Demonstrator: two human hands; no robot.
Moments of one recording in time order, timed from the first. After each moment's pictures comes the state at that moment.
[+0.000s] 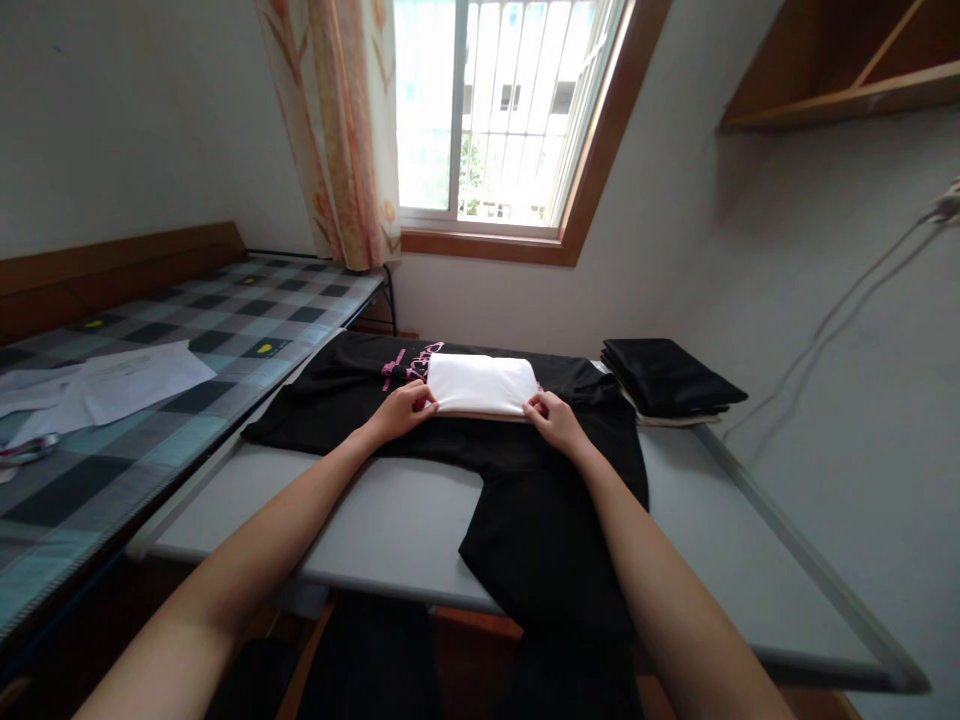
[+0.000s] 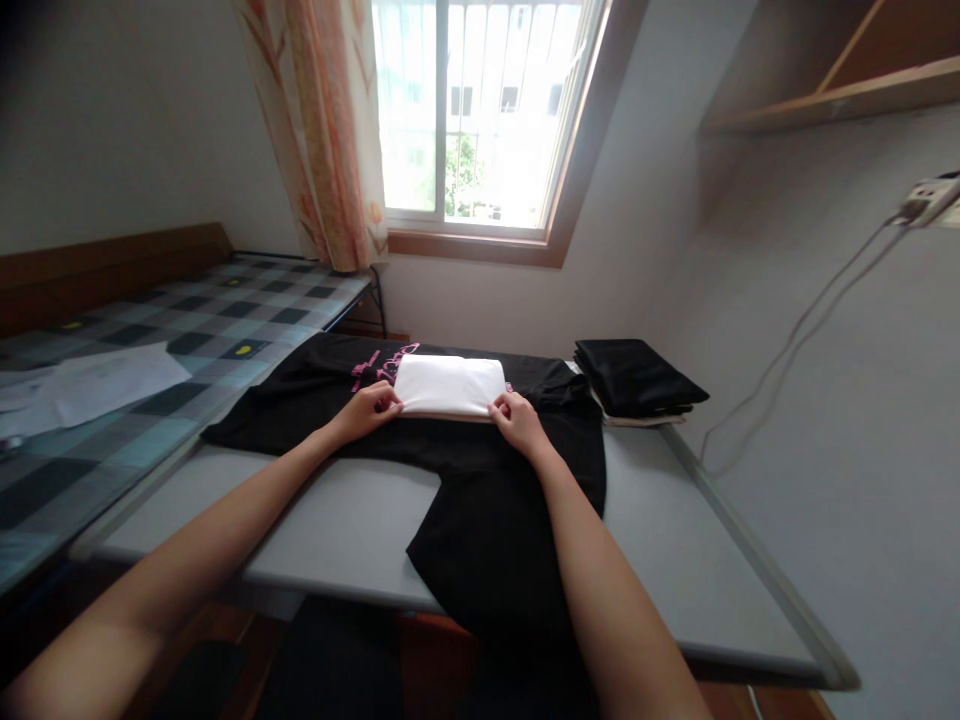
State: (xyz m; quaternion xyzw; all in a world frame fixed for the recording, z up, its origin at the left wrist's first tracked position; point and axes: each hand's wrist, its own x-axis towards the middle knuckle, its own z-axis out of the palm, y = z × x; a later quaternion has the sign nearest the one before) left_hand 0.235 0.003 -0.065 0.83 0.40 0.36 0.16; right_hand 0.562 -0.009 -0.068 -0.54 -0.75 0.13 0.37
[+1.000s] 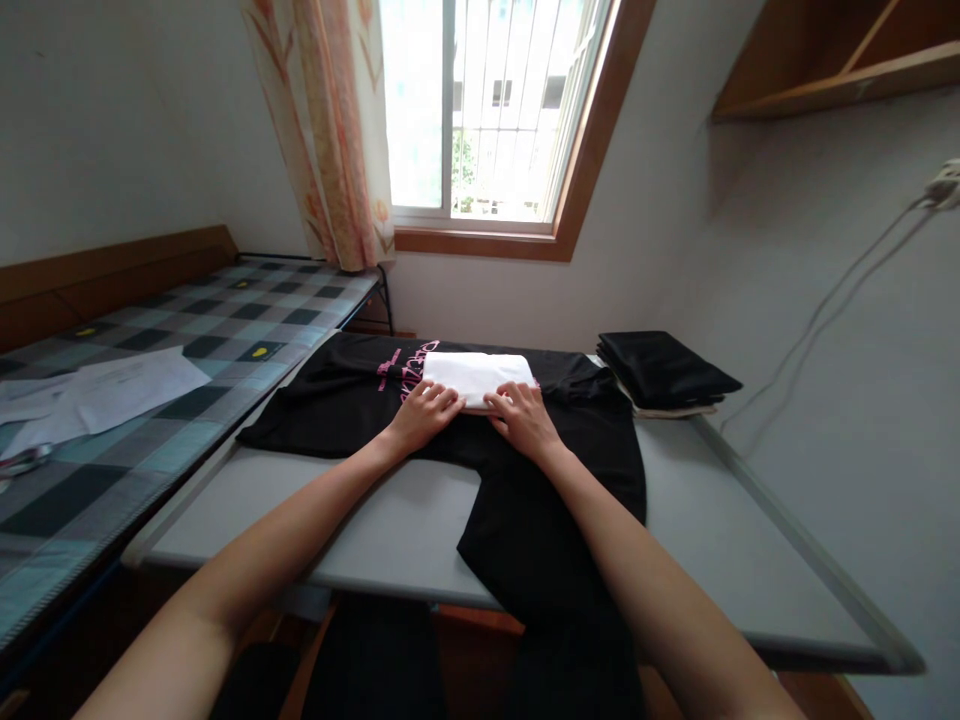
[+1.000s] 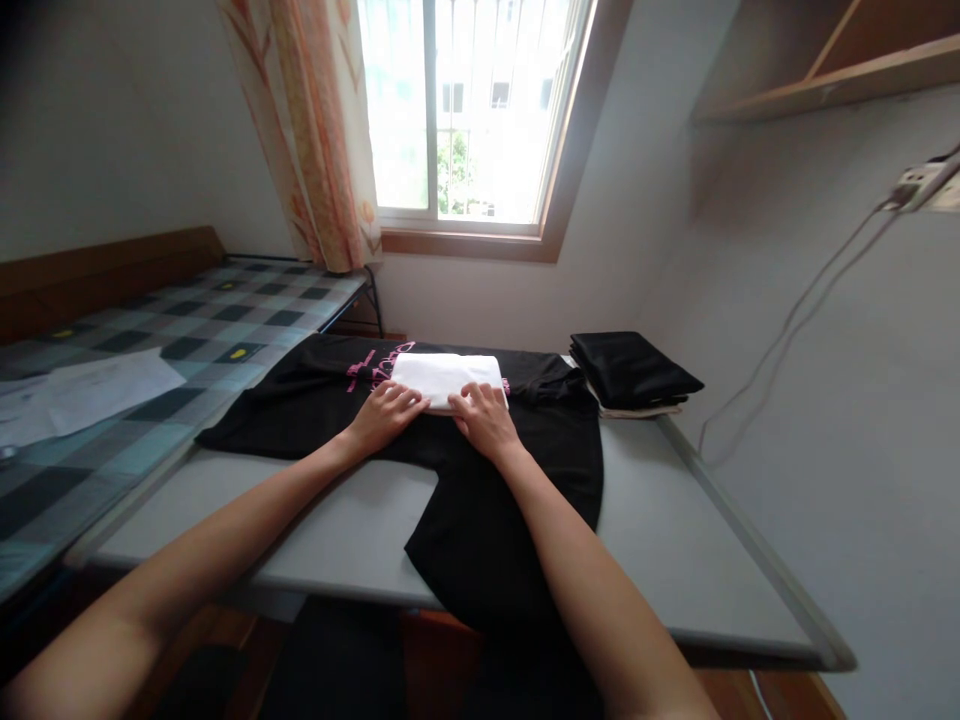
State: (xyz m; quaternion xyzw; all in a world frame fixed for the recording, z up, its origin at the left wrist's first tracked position) left_hand 0.275 -0.020 -0.051 0.89 0.30 0.18 -0.28; right_hand 0.514 -0.033 -0.051 -0.45 -0.86 -0.16 0.19
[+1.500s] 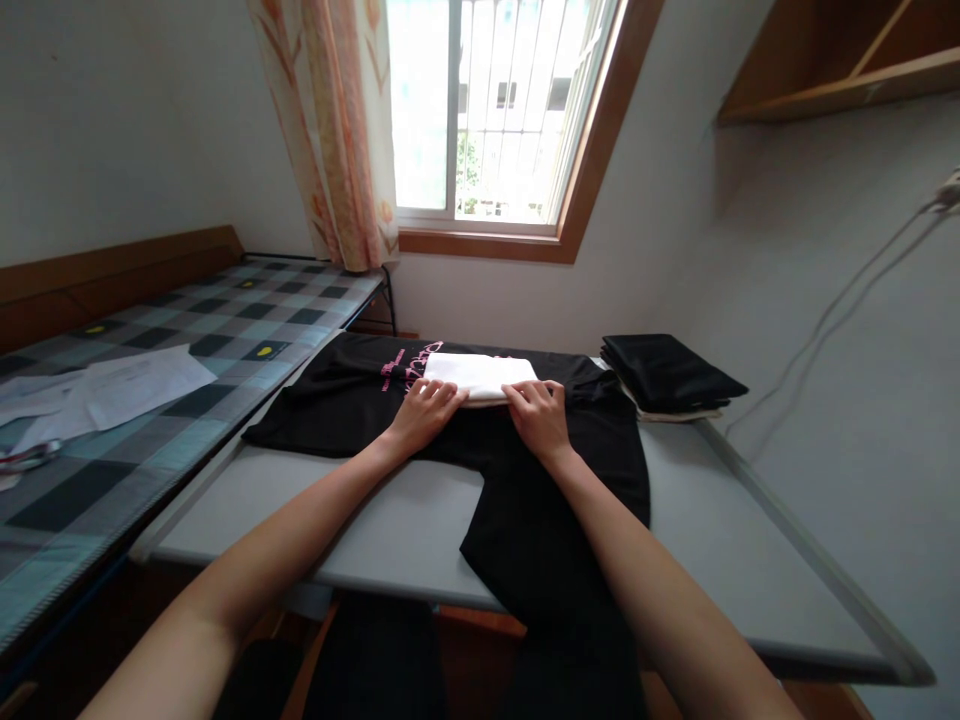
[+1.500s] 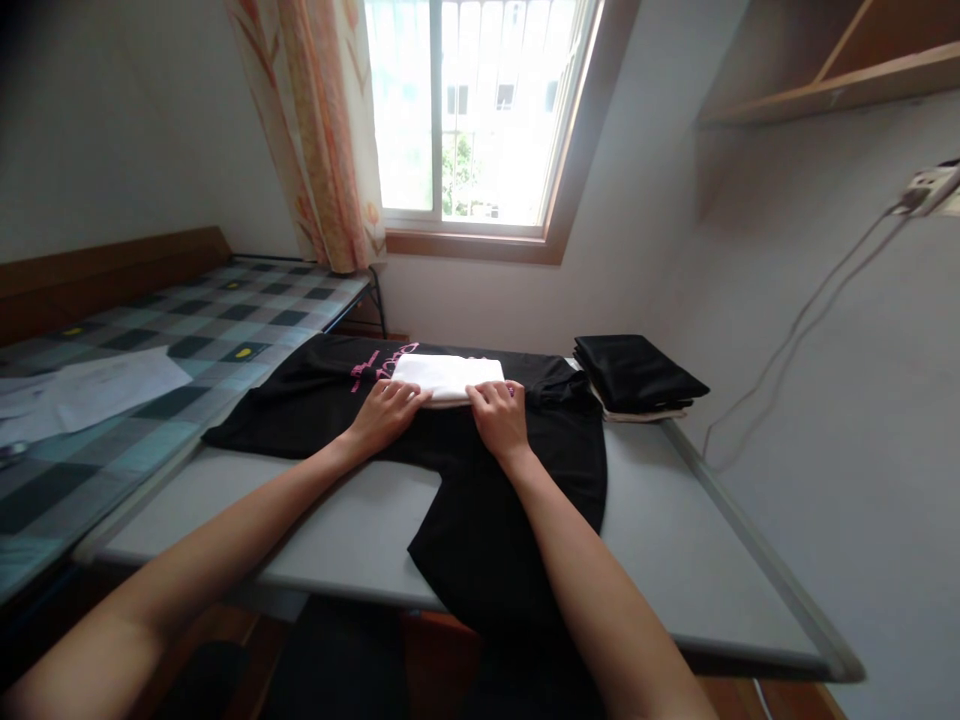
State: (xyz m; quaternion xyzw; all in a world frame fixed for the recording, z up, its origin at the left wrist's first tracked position) left_hand 0.273 -0.022 -0.049 0.87 0.36 0.21 -0.26; right_hand 0.518 -0.037 -0.044 -0.49 -0.81 -0.18 0.28
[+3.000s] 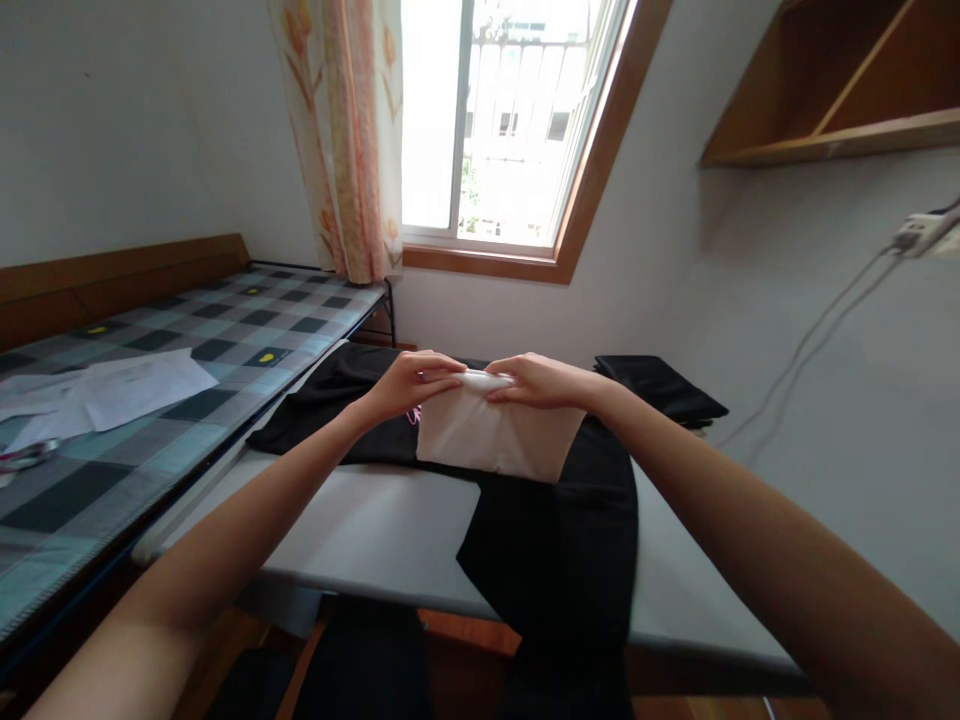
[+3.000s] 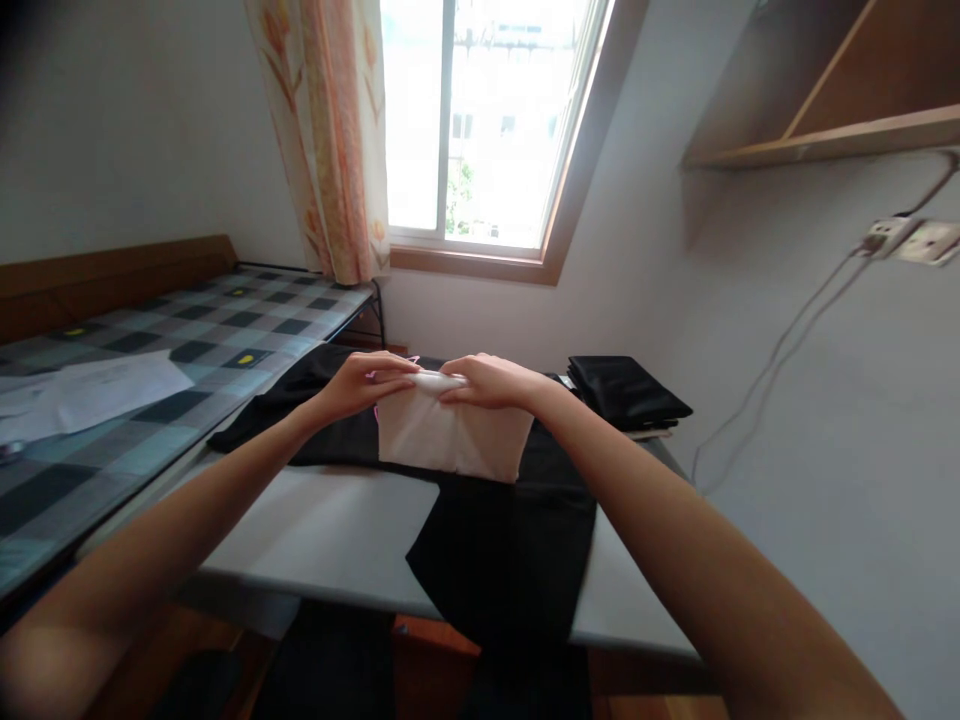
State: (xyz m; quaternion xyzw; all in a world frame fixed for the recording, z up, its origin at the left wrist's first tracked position) left_hand 0.257 -0.028 0.058 0.84 0.25 0.47 0.13; right_hand 0.503 -0.035 0.121 -0.38 -0.92 0.12 0.04
